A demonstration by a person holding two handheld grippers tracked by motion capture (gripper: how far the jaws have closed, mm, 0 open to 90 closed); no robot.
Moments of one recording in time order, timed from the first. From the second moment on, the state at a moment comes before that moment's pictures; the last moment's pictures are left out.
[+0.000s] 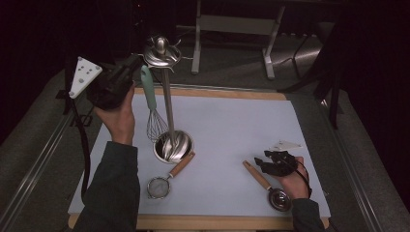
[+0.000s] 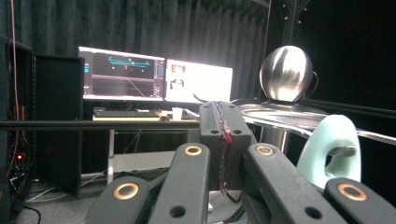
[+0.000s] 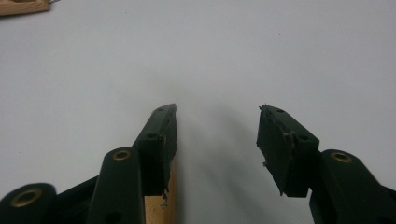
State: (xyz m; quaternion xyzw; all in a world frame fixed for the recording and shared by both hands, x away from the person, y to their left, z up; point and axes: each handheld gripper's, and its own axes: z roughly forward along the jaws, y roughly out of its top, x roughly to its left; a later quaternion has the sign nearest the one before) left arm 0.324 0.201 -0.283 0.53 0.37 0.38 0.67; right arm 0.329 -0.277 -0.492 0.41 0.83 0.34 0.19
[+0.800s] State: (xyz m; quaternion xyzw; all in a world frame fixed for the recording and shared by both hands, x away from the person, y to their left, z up) left arm 0.305 0.222 -0.300 0.56 0.38 0.38 0.63; right arm 0.327 -0.282 -0.493 0.41 0.82 0.34 0.19
